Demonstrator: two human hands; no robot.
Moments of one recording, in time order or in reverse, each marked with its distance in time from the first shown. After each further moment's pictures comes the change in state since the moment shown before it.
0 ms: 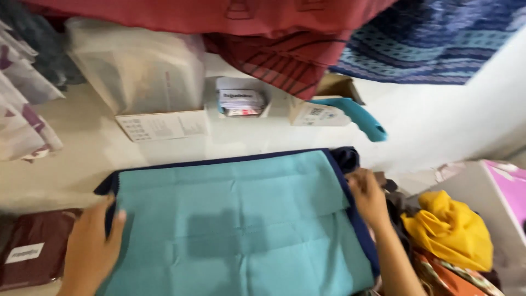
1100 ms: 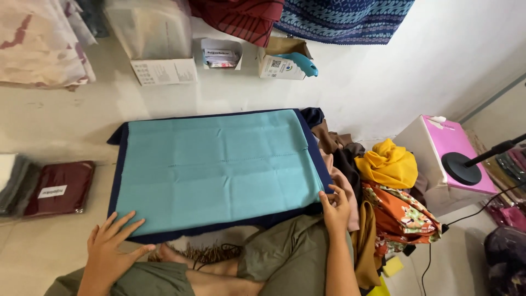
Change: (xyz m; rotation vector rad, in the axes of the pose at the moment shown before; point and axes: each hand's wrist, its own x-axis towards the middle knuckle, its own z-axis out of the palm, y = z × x) left_hand -0.219 -0.018 -0.040 0.047 -0.132 0.072; right_hand -0.227 0.019 -0.042 0.473 0.202 0.195
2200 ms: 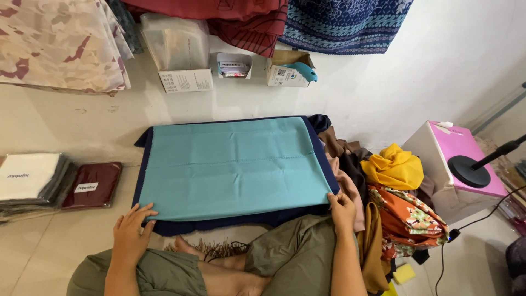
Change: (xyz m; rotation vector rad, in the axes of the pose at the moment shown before) left_hand -0.006 0.007 0.003 -0.083 0.120 -0.089; right_hand 0.004 0.011 -0.014 0.016 -0.002 0.227
